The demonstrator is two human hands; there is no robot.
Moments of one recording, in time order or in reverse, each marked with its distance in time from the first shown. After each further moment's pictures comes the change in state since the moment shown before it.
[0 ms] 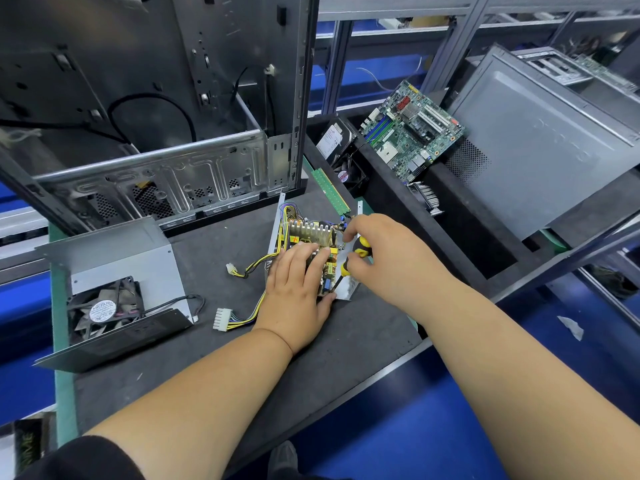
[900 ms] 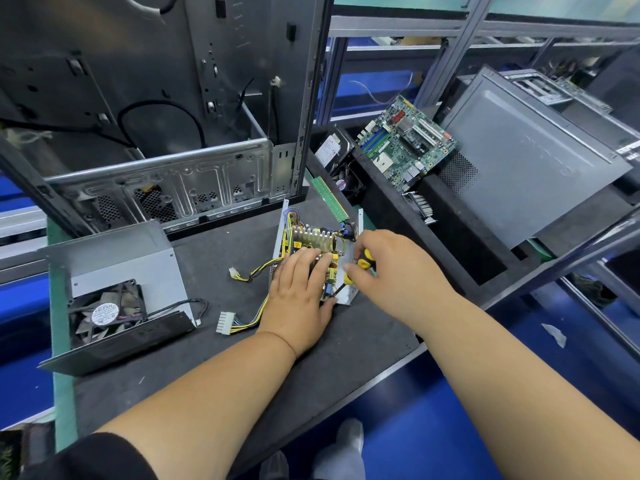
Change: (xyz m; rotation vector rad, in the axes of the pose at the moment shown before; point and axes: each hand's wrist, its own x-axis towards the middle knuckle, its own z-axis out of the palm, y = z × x) left_hand 0.001 0.001 -0.004 -0.030 -0.008 0.007; right_hand -0.010 -0.003 0.005 -0.070 0.001 0.037
